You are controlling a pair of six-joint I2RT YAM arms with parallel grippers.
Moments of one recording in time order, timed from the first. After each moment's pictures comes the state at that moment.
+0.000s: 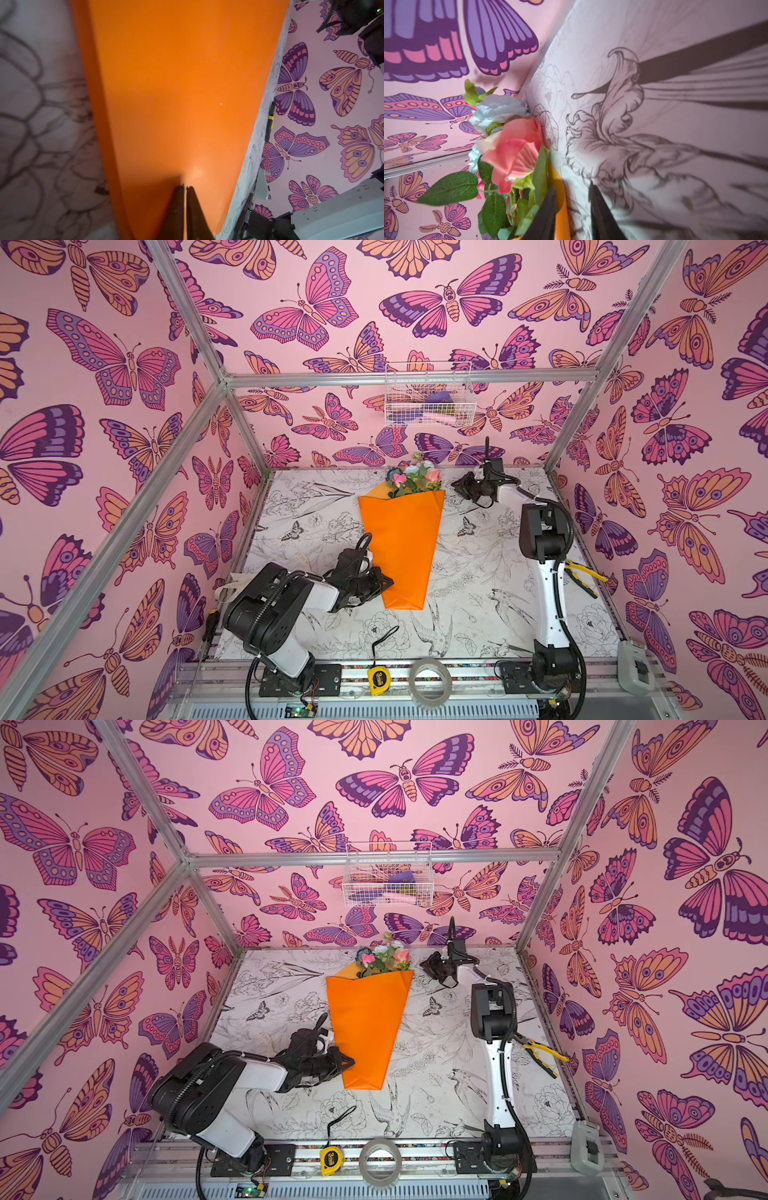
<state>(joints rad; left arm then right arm) -0.47 1.61 0.41 0.43 0.55 -0.98 0.08 2.46 1.93 -0.24 -0.52 0.87</state>
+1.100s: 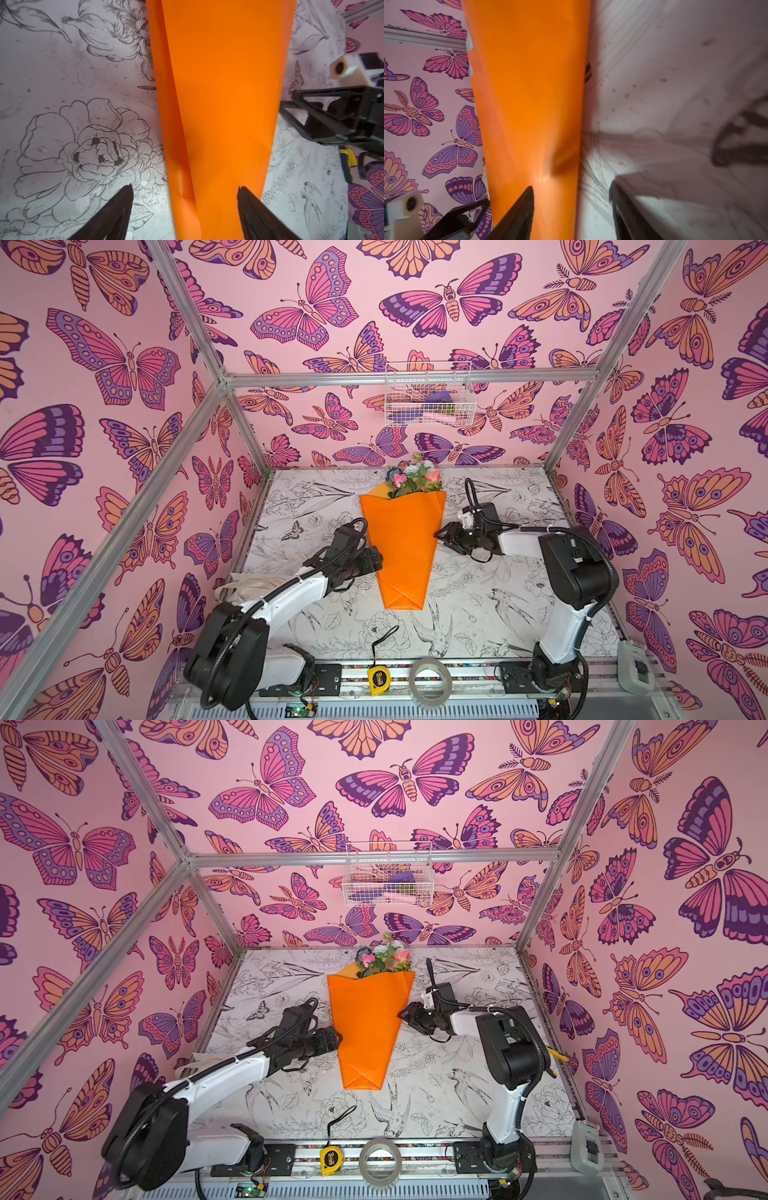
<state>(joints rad) -0.46 1.37 0.69 -0.23 0.13 -0.69 0.31 1.92 0.97 0.12 -0.57 0.81</state>
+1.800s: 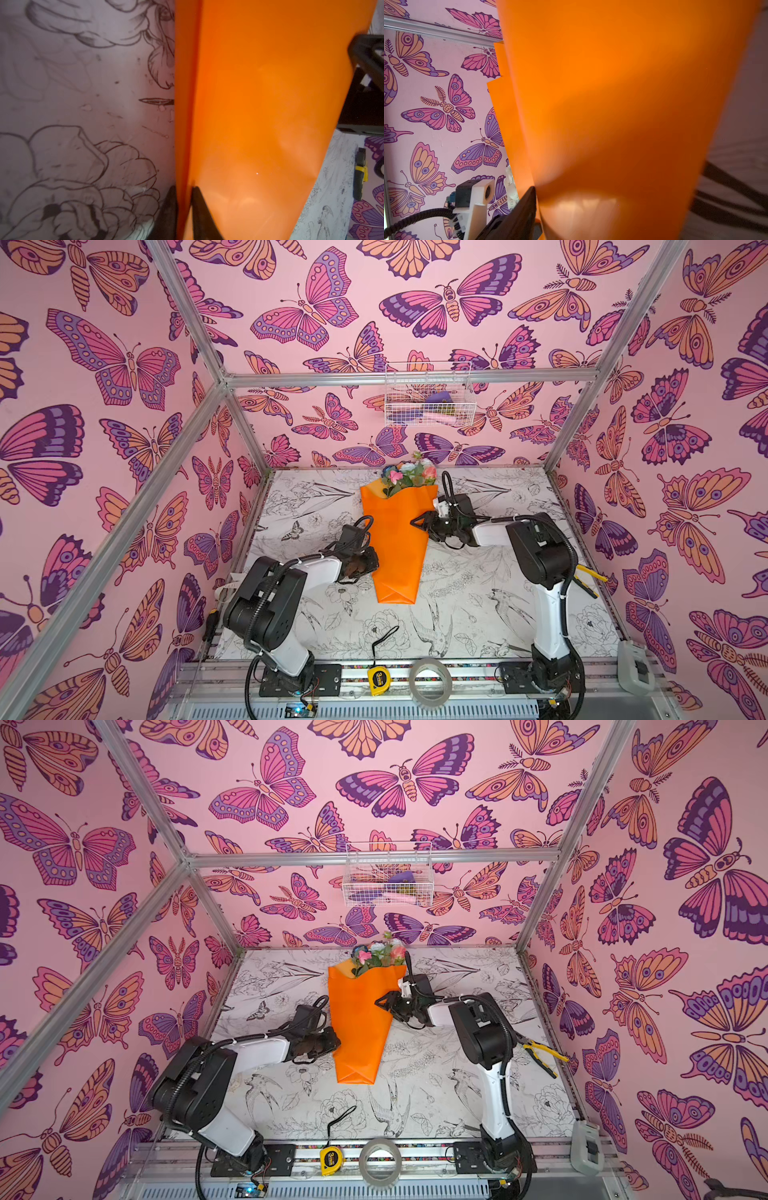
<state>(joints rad) -0.40 1.65 0.72 -0.05 0.24 -0.72 0.41 2.16 1.21 0.32 -0.61 0.94</state>
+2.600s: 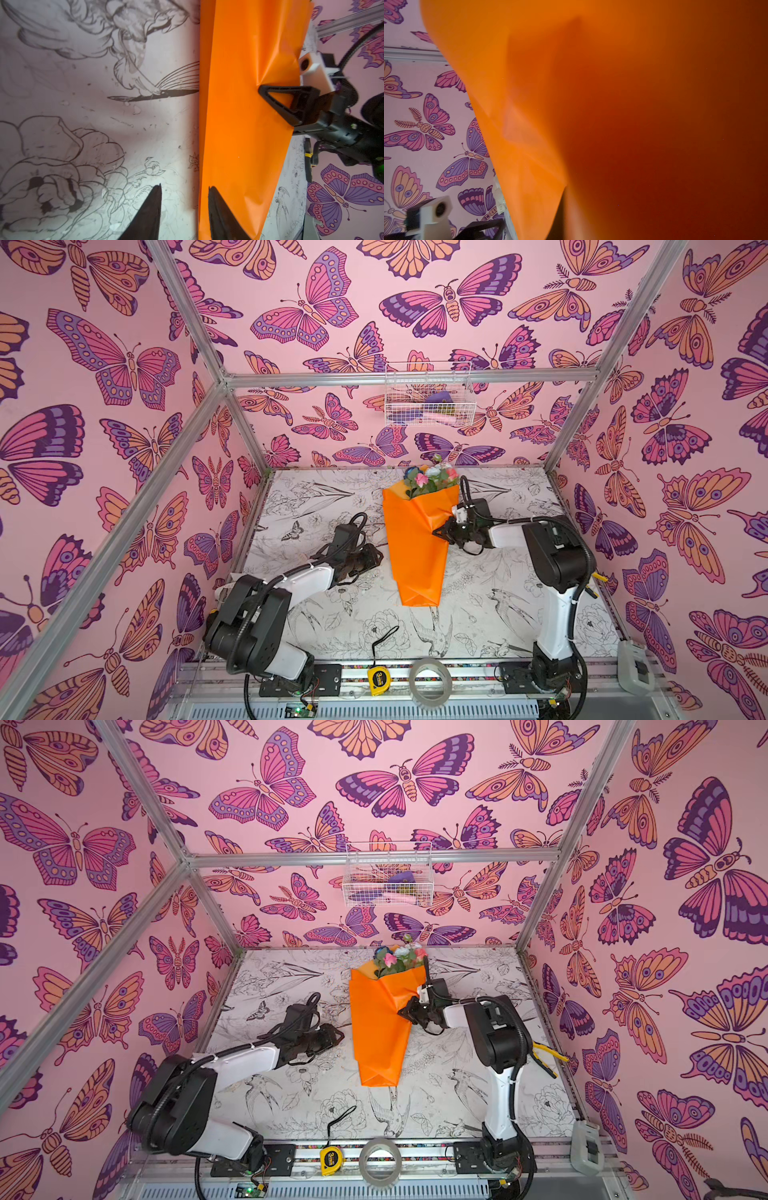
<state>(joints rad) -0.39 1.44 0.67 -0.02 0.30 -0.76 0.25 2.02 1.05 0.12 -0.58 0.84</state>
